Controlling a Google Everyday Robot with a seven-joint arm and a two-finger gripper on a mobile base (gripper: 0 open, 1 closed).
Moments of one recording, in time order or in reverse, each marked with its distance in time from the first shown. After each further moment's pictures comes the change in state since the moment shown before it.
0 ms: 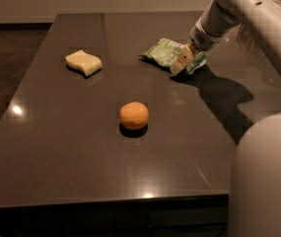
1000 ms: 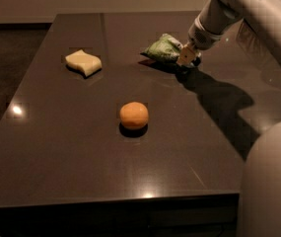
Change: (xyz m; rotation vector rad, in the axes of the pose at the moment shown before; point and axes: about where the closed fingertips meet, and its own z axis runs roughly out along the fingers) arm -0.002 0.021 -0.017 -0.024 0.007 -0.093
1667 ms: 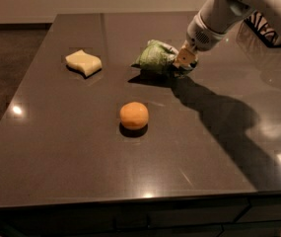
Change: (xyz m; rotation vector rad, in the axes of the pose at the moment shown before) arm -0.005 0.057 -0.038 -0.063 -0.045 -0.114
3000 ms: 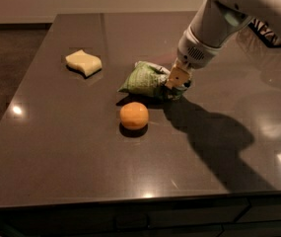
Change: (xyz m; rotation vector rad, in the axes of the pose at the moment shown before) arm 0.009 0.090 -0.011 -0.112 0.066 -0.060
